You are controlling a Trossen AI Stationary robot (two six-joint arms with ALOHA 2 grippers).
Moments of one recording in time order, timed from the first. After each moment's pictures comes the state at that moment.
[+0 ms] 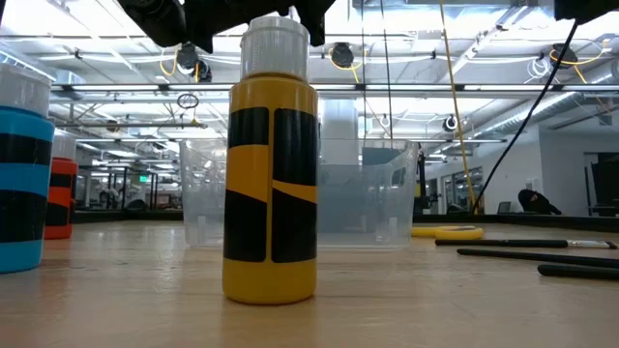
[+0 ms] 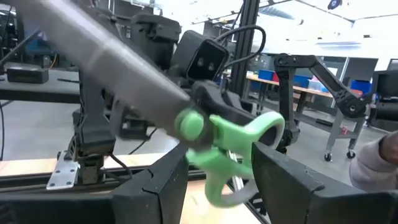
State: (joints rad) left arm -0.02 1.66 0.94 0.88 0.43 -0.18; right arm 0.34 1.26 0.60 0.82 -0.06 -0.16
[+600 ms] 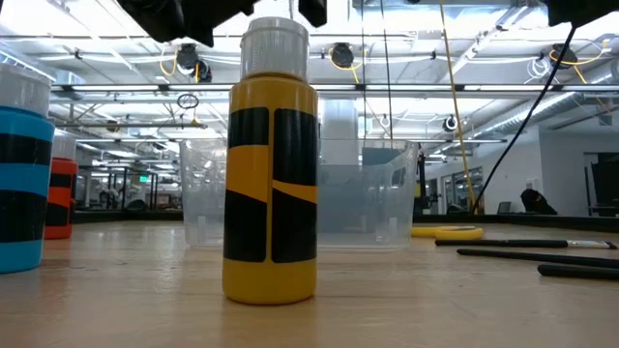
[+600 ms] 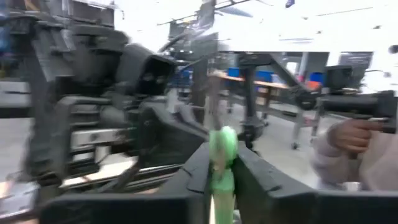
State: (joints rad) left arm -0.03 1.65 0.94 0.90 0.57 -0.16; right arm 0.30 1.28 0.60 0.79 -0.13 -0.12
